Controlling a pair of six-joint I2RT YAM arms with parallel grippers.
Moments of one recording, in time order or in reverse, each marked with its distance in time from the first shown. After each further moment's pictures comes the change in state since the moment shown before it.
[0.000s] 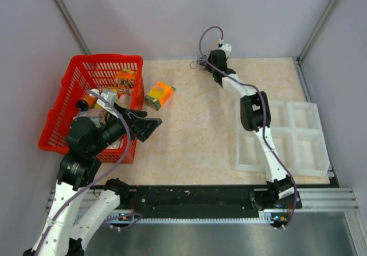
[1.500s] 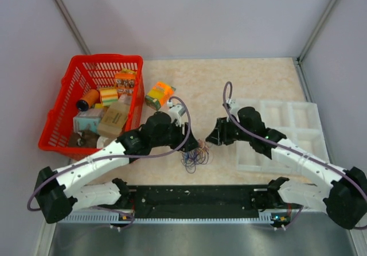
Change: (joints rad) left arm -0.526 0.465 -0.137 0.101 -0.276 -0.118; right arm 0.284 -1.661 -1.661 -0.119 -0.650 0.040
